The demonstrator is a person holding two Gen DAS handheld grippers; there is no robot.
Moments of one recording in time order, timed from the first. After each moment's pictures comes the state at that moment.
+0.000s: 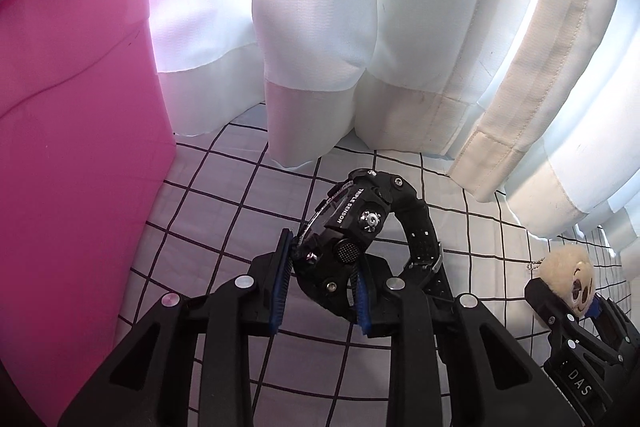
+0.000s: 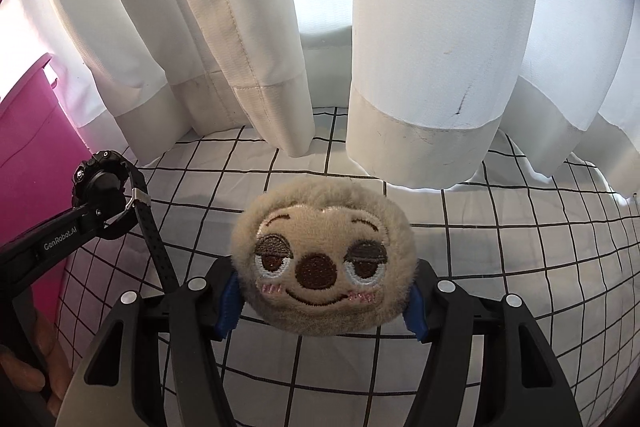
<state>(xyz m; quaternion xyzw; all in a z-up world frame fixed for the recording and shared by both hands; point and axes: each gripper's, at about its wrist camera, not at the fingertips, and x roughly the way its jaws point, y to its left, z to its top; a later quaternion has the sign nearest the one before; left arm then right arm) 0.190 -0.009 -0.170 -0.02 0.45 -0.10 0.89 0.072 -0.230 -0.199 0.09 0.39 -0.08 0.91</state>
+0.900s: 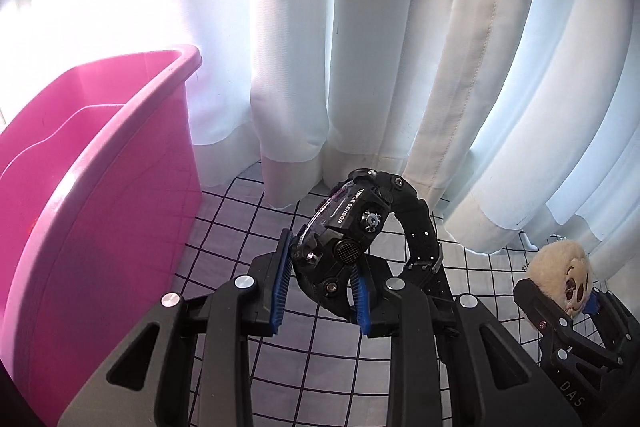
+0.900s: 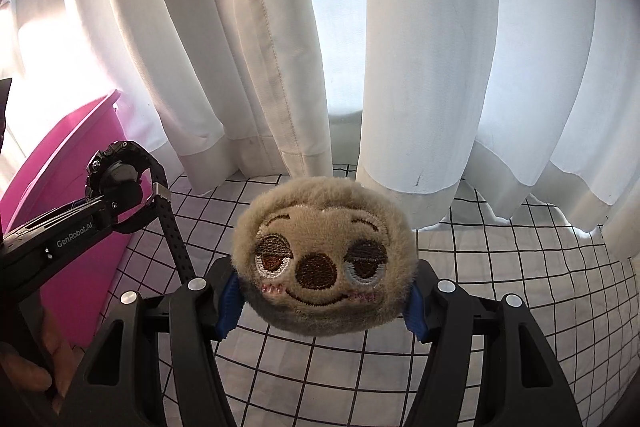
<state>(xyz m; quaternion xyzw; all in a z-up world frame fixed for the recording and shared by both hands) 0.128 -0.021 -0.086 -0.01 0.38 -0.11 0.92 0.014 -0.212 -0.119 0.06 0.33 -0.06 0.94</state>
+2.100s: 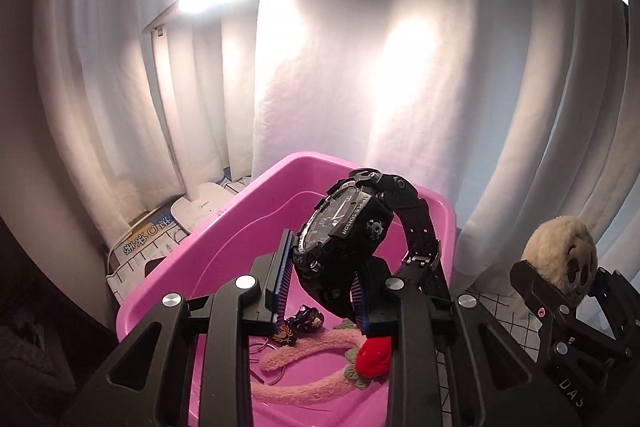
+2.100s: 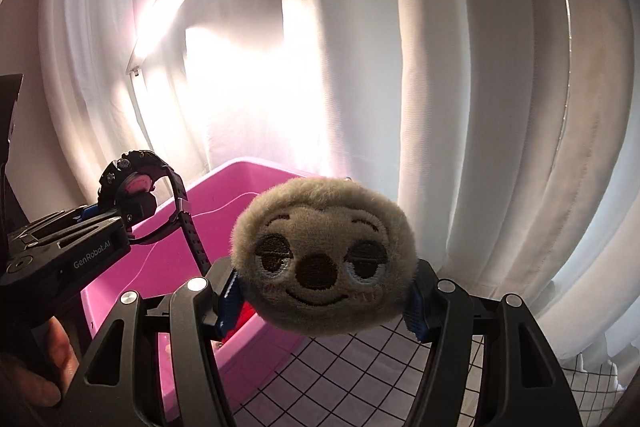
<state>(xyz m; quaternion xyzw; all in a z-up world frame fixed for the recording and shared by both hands) 0.100 0.168 0.042 -0.05 0.31 0.10 0.95 0.067 -0.010 0.004 -0.03 0.25 0.17 0.95</state>
